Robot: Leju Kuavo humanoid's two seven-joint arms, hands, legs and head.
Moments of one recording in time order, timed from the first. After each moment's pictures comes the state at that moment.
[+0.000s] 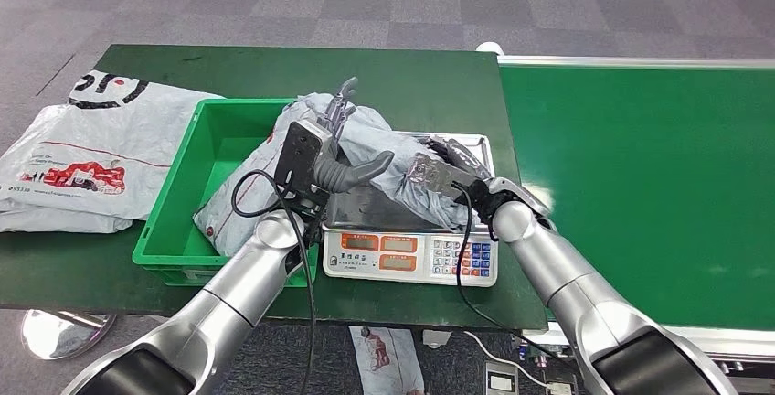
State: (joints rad) left arm -0.73 -0.21 -0.49 -0.68 0.09 0.18 -0.58; right arm -0.74 0.02 0.57 -0.84 0.38 -0.03 -0.17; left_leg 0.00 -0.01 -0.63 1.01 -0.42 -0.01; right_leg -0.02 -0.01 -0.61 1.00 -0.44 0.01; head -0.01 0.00
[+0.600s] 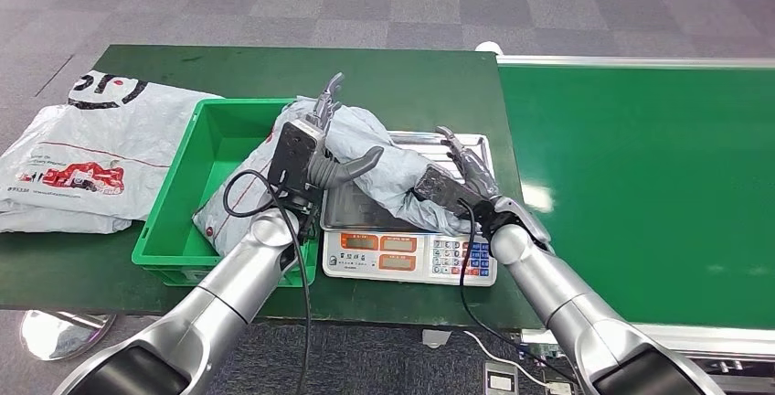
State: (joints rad) left arm -0.74 -0.19 -0.50 -0.66 0.08 0.24 -0.60; right arm -0.66 0.01 0.58 -0.83 0.36 -0.26 -0.20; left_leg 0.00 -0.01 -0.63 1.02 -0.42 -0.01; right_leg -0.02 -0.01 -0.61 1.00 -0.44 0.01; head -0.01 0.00
